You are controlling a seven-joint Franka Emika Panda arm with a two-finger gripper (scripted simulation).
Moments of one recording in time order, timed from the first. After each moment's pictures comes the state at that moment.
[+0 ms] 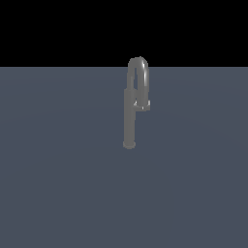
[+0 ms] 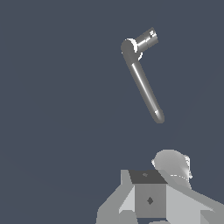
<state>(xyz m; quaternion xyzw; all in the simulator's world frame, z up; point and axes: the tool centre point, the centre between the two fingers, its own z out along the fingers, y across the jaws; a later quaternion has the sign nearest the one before) -0.116 -0.020 0.470 -0.95 0.19 0.17 0.17</state>
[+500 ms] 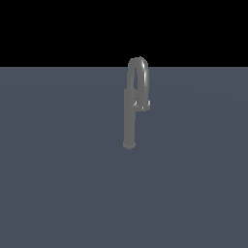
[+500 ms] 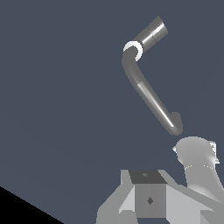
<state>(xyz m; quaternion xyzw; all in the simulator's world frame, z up) -0.066 -0.035 0.437 -0.90 0.25 0.25 0.24</state>
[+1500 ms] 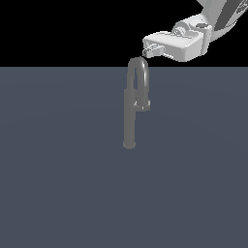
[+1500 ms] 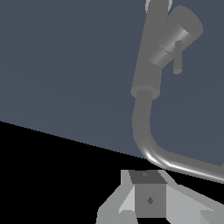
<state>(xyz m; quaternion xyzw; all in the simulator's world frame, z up) 0.017 -0.068 0.322 -0.72 0.40 0.42 0.39</state>
